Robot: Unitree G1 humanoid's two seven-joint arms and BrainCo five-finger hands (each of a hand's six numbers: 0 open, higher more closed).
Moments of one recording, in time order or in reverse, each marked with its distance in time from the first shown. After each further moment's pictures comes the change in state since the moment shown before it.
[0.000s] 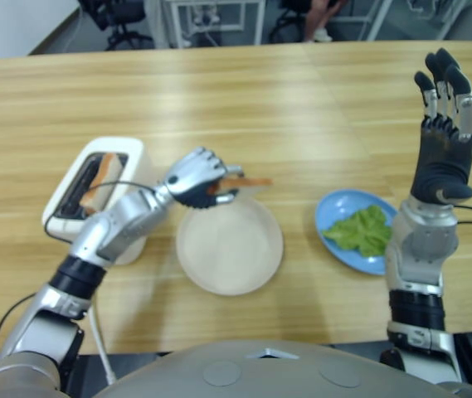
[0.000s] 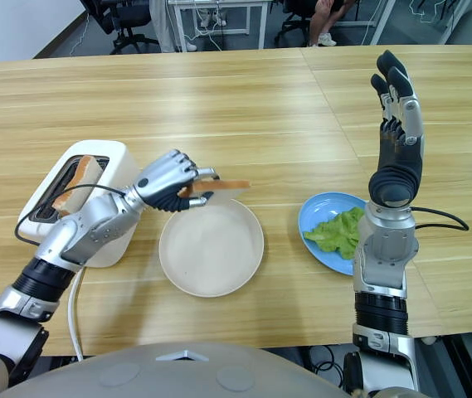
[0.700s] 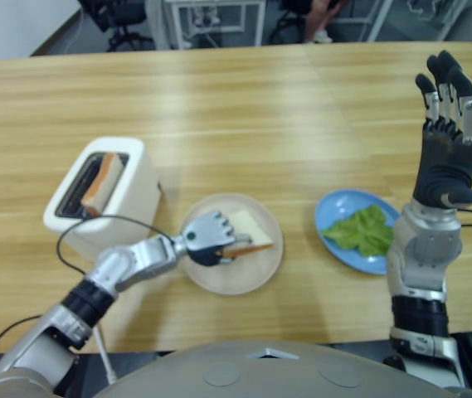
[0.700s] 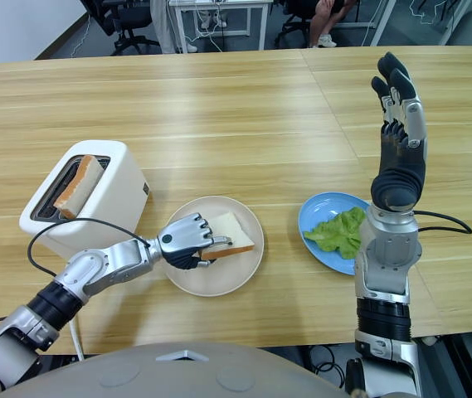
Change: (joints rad) left arm 0.109 0.028 -0.209 0.112 0.255 0.003 0.051; right arm 0.038 -0.010 0.001 -0.054 0.023 0.036 0.009
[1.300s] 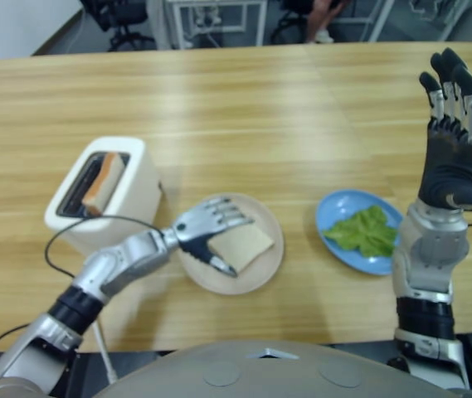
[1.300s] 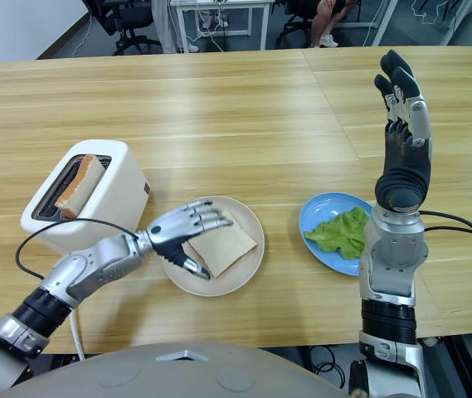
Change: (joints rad) left arm 0.047 -0.016 0.211 -0.206 -0.362 0.068 -0.132; right arm 0.002 -0.049 -0.046 0.005 -0.001 0.020 0.005
